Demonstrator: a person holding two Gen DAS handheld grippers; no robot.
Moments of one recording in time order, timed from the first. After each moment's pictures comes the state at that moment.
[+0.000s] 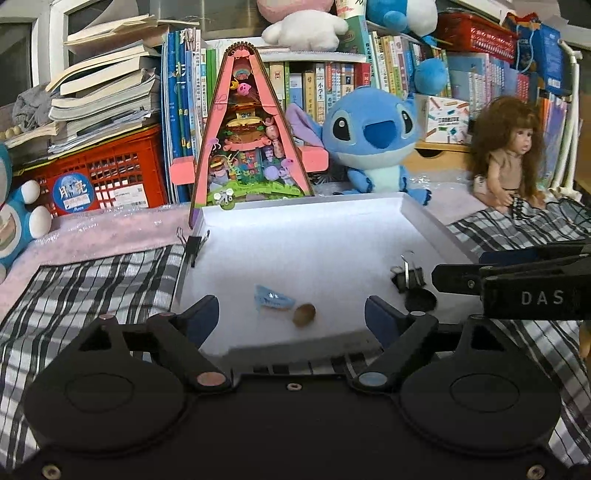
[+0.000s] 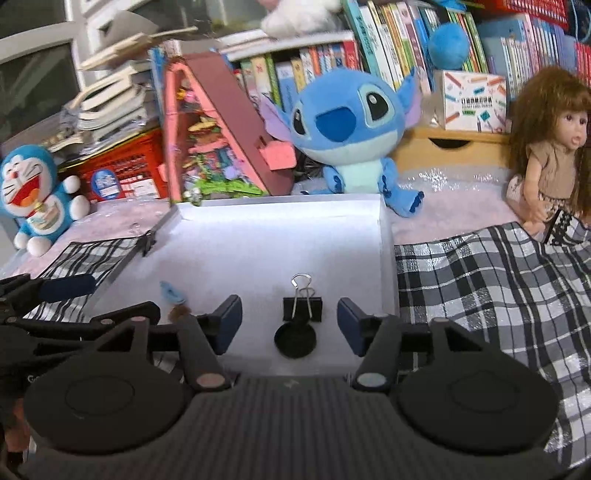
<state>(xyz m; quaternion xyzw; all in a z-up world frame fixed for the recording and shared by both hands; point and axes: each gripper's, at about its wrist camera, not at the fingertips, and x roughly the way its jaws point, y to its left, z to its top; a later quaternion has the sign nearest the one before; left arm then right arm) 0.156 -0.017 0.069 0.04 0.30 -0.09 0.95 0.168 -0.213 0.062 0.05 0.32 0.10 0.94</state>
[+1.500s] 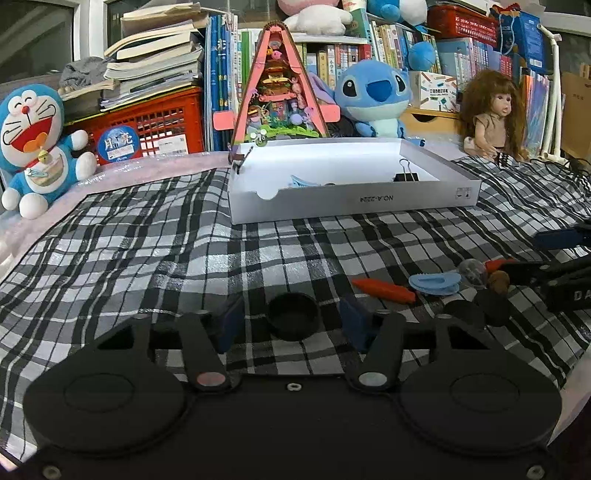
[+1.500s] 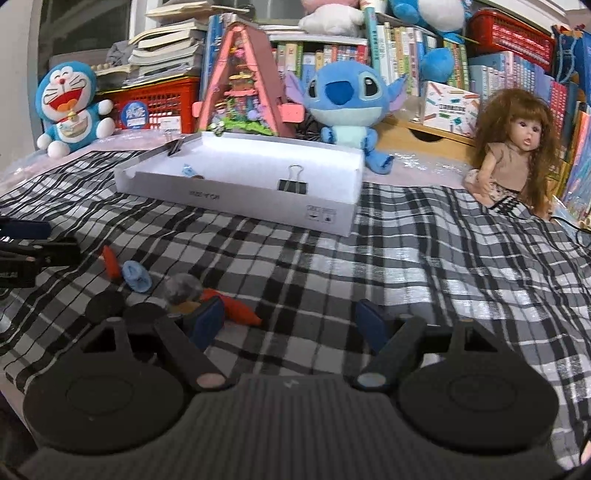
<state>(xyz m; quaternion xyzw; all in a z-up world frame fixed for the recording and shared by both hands) 0.027 0.038 0.012 0.04 0.30 -0.08 0.95 0.035 -0.216 0.009 -0.06 0.30 0.10 0.95</state>
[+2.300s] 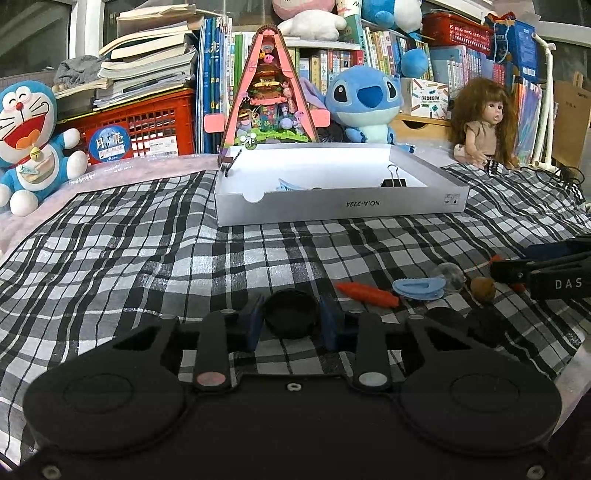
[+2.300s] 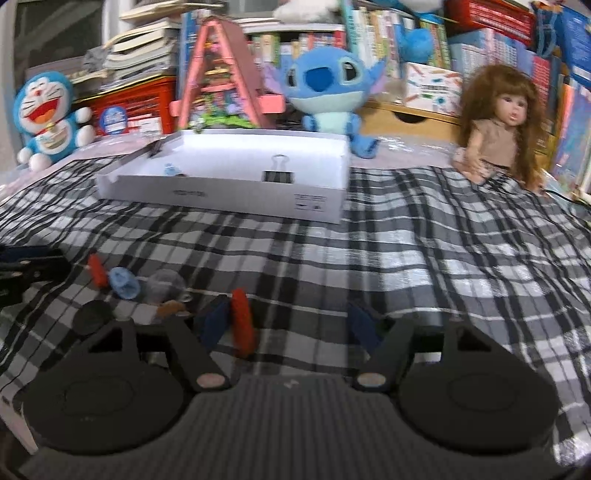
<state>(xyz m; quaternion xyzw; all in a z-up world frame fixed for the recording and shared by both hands) 0.025 0.034 0.012 0.03 0.29 -0.10 0.95 0.040 -0.225 0.005 -0.02 0.32 0.04 0.95</state>
